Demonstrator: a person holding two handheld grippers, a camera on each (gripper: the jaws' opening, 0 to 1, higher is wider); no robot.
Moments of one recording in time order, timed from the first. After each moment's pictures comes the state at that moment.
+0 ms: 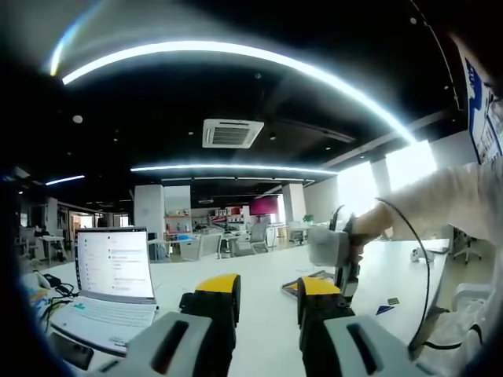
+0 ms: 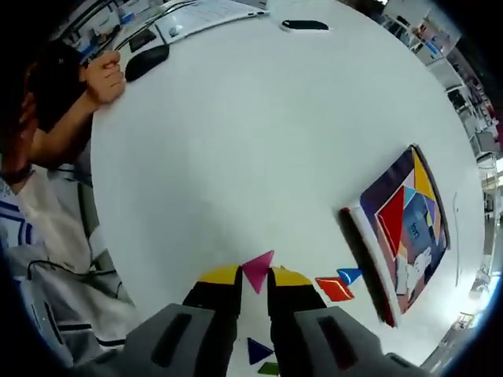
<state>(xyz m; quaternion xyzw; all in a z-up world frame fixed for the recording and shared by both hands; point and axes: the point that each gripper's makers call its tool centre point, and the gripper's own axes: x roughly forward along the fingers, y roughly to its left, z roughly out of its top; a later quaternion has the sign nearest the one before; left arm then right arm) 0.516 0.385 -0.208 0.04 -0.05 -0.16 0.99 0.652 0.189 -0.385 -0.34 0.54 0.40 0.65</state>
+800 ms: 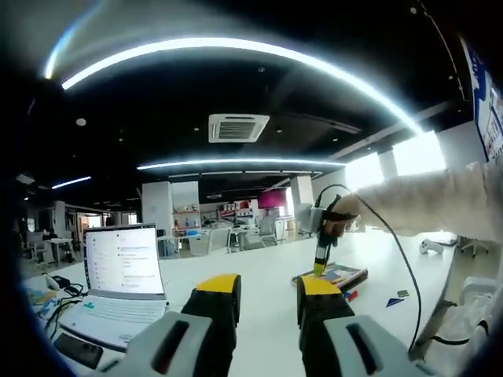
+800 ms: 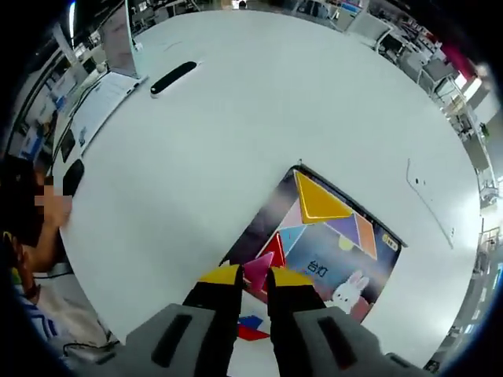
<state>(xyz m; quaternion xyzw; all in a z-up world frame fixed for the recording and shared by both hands) 0.522 0.394 -0.215 0.05 -0.04 -0.13 0.99 0.794 0.168 -0.365 -0.22 0.56 0.28 0.75</state>
